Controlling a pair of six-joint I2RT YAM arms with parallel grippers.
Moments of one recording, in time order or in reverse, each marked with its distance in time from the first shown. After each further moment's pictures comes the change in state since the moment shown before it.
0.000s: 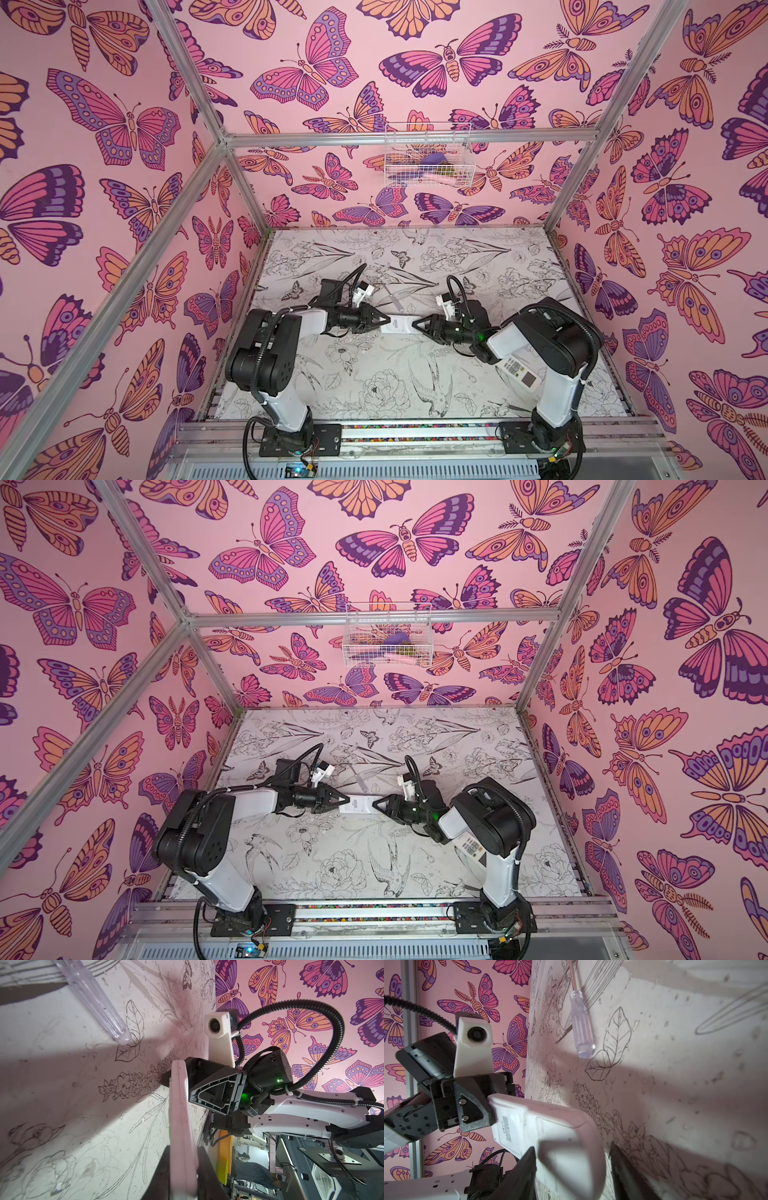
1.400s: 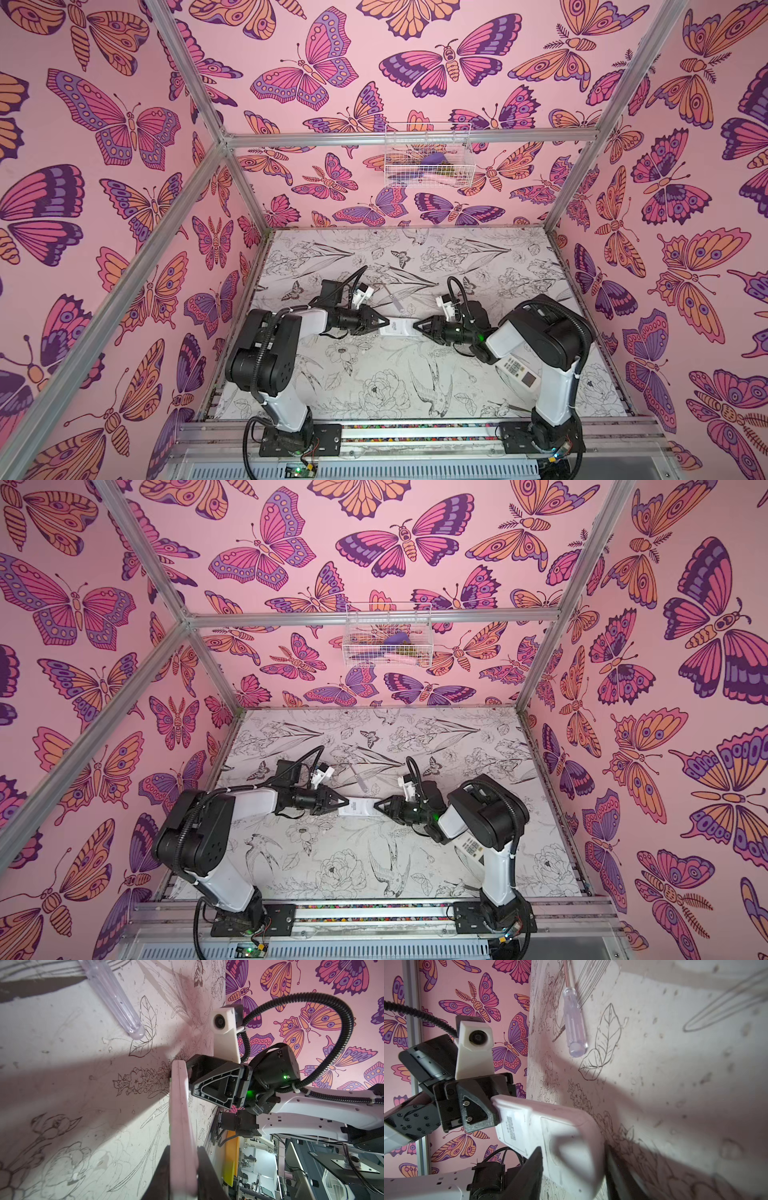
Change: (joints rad) left arm -0.003 0.000 0.002 -0.055 -0.043 0.047; right arm -0.015 0.070 0.005 0.075 -0.050 0.025
